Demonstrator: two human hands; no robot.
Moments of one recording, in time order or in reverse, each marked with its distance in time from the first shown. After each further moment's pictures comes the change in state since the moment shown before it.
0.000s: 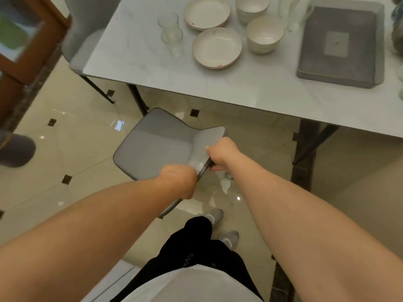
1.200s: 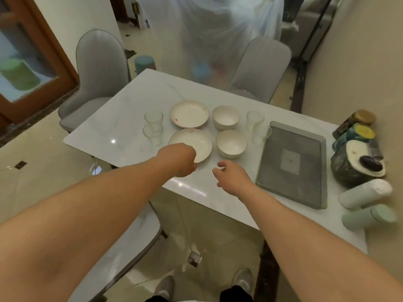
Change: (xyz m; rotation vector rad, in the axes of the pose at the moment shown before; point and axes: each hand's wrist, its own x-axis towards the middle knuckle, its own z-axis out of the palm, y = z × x) left_hand 0.072 -0.019 -0.303 -0.248 0.553 -0.006; right_hand 0.062 -0.156 -0.211 -0.427 0.149 -0.490
